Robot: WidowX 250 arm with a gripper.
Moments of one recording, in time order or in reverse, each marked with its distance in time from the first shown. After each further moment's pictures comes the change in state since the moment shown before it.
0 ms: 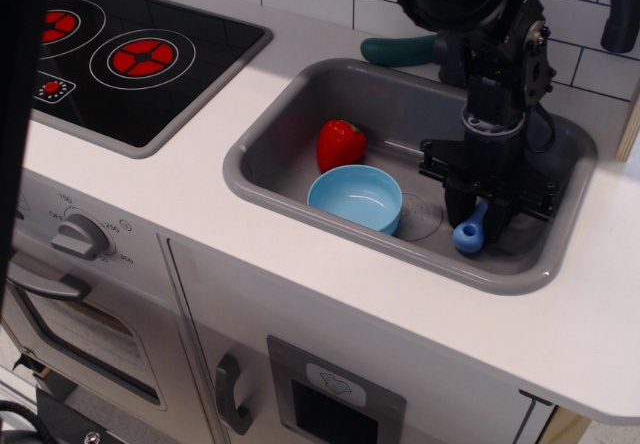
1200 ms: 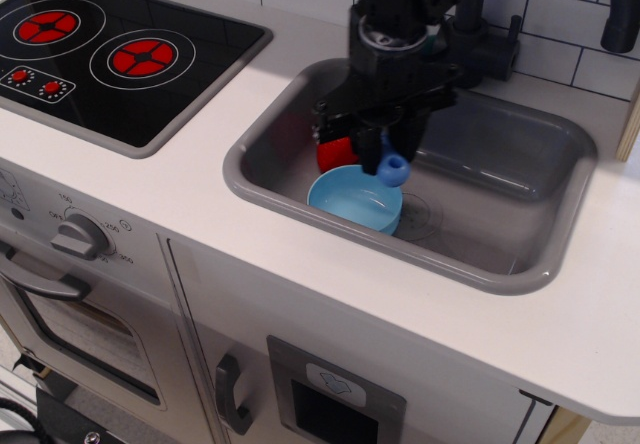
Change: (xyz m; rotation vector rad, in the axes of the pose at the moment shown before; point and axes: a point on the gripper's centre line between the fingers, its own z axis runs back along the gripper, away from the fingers) arm -0.027 0.071 0.068 0.123 -0.064 1.031
